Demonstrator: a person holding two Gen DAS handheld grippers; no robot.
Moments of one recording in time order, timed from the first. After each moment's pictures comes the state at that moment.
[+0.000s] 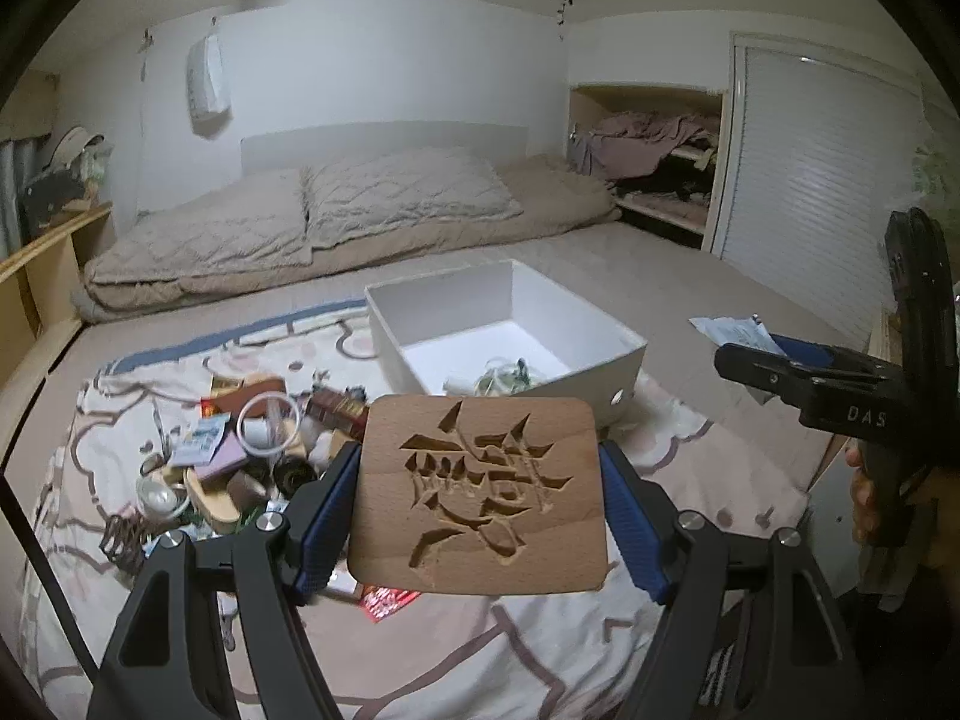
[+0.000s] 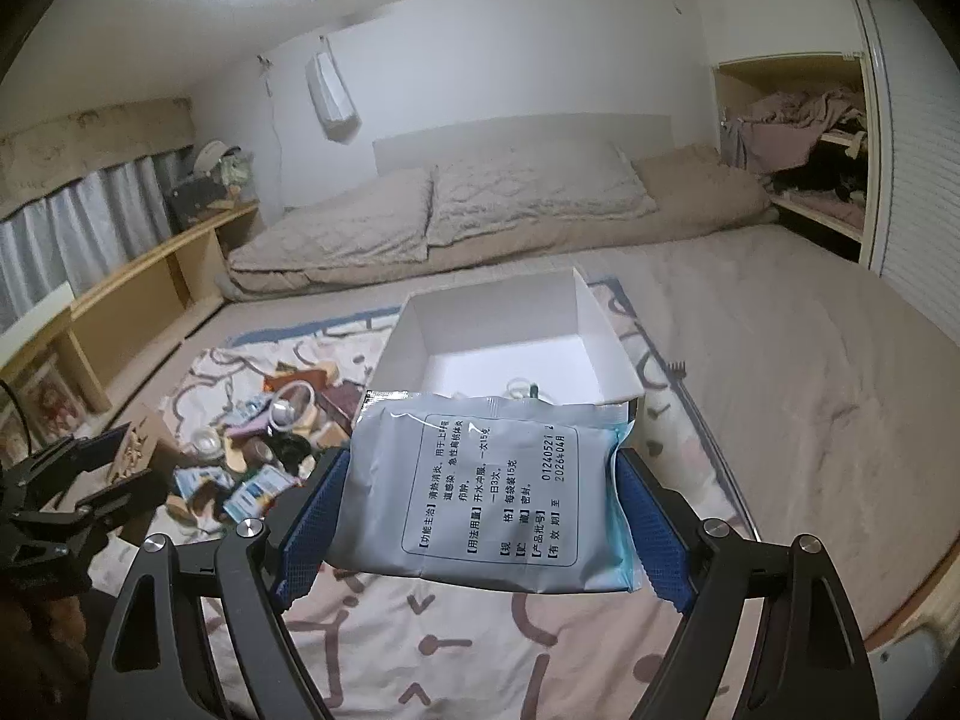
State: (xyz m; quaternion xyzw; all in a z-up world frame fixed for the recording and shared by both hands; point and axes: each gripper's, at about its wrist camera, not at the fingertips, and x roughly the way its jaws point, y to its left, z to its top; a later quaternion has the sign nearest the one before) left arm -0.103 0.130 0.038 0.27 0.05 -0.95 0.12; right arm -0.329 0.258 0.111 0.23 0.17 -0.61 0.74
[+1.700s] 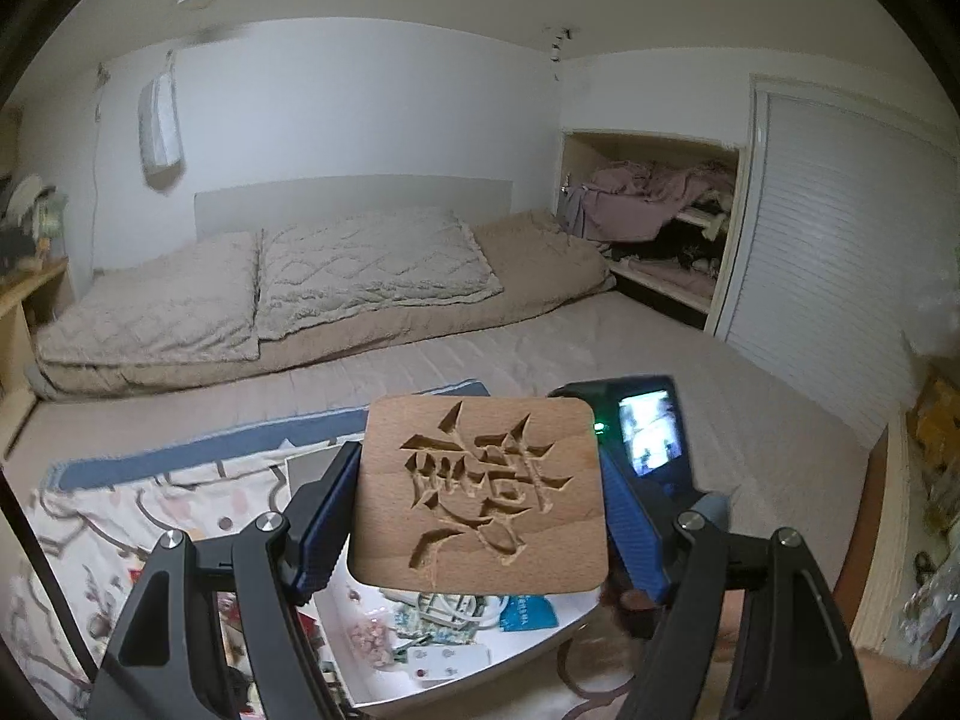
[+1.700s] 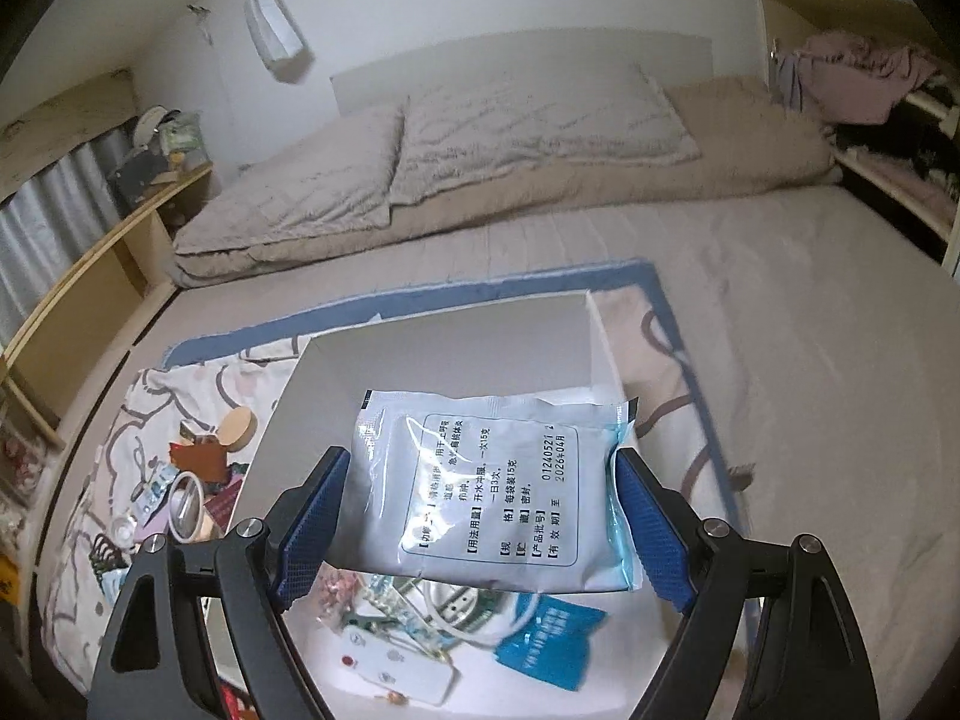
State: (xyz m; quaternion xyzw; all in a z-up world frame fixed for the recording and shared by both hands) left arm -0.304 0.118 0.124 0.23 0.08 -0.96 0.12; right arm -0.337 -0.004 0.072 0.31 0.24 -0.57 0.72
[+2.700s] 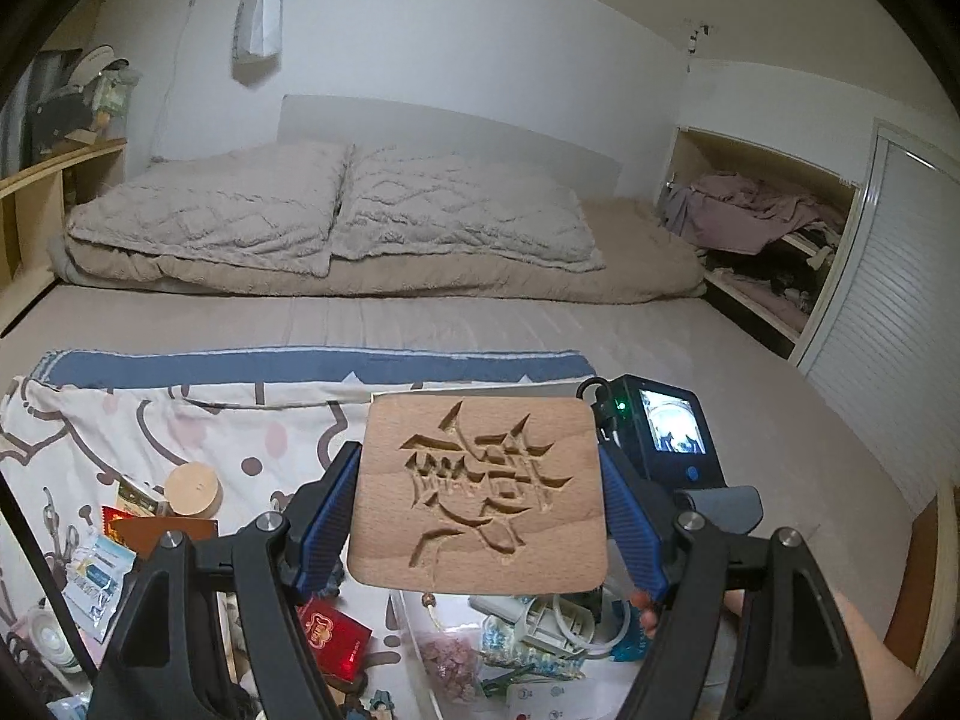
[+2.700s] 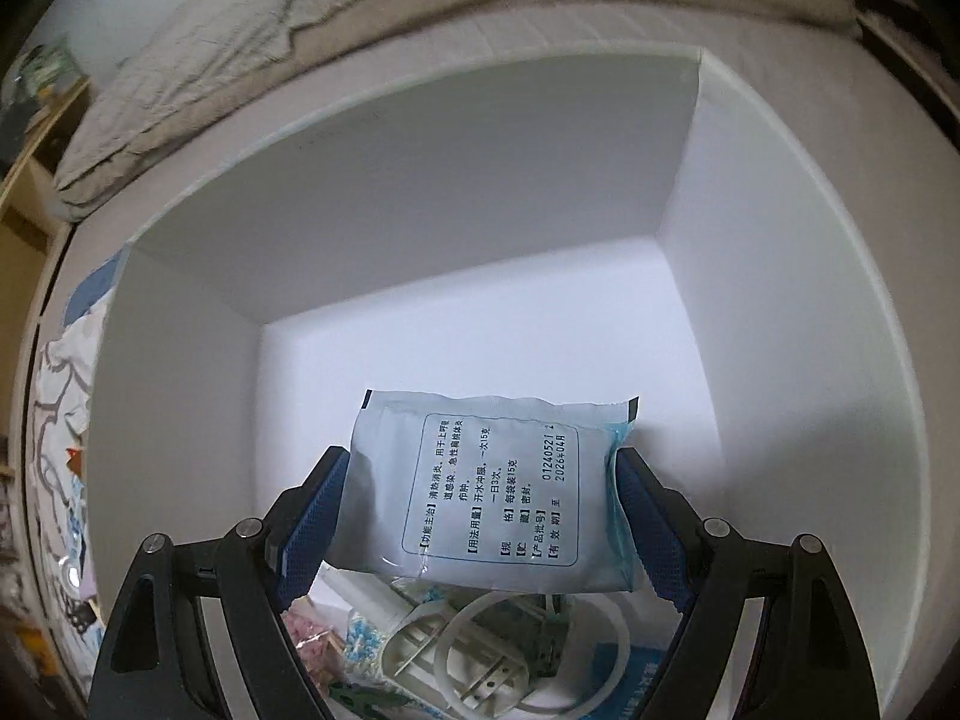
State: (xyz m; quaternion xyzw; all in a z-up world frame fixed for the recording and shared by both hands) left arm -0.334 -0.003 0.022 0.25 0.16 -0.94 0.19; right arm -0.296 -0.108 -0.041 0.46 0.37 -0.54 0.60
